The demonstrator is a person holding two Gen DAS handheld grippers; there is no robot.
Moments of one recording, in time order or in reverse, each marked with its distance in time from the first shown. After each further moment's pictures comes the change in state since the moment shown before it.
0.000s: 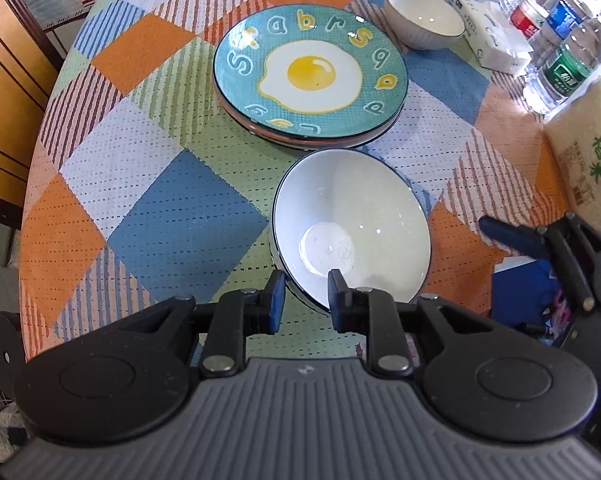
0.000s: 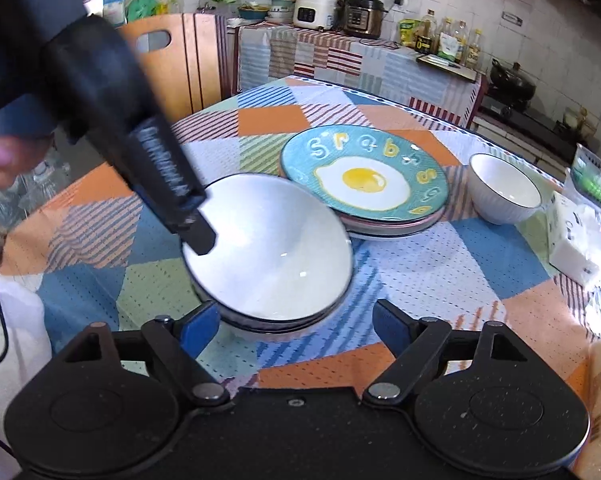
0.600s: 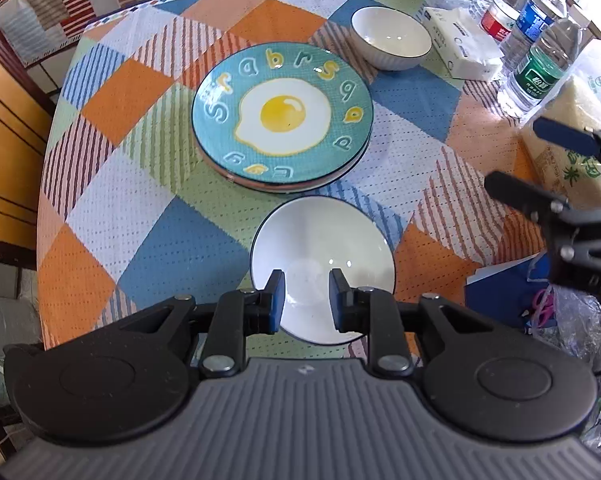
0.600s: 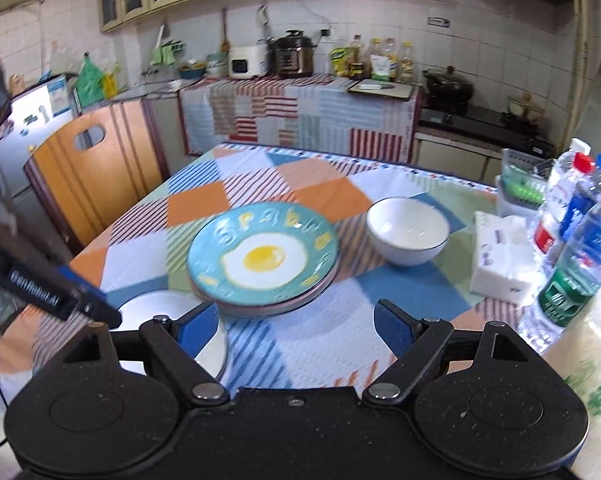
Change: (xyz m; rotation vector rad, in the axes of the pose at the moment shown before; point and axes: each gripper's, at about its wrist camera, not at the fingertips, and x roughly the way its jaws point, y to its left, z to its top) left arm -0.030 -0.028 0.031 0.092 -0.009 0.009; right arm -0.043 -0.099 0.041 0.171 -0.124 -0.068
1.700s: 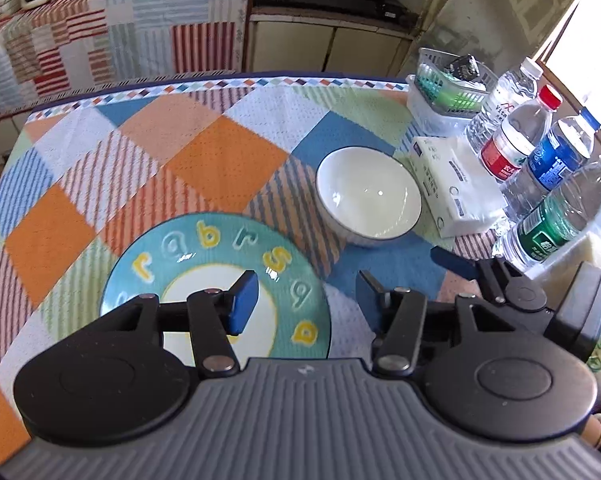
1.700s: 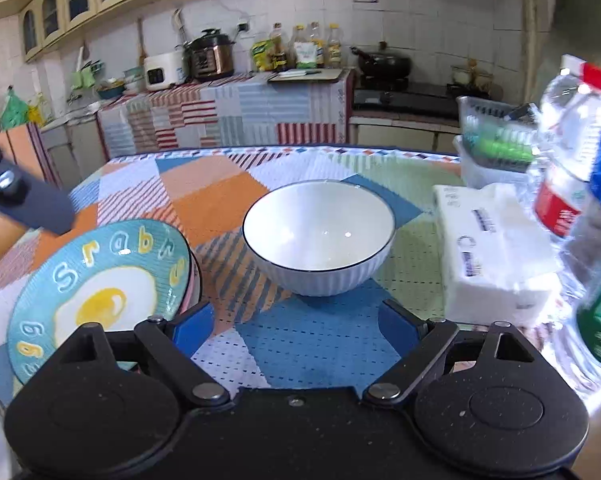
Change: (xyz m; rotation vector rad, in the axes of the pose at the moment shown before) left arm 0.076 -0.029 0.147 -0.039 -0.268 -0.090; right arm 0.168 -0.091 -0.007 0.108 -0.016 -0.116
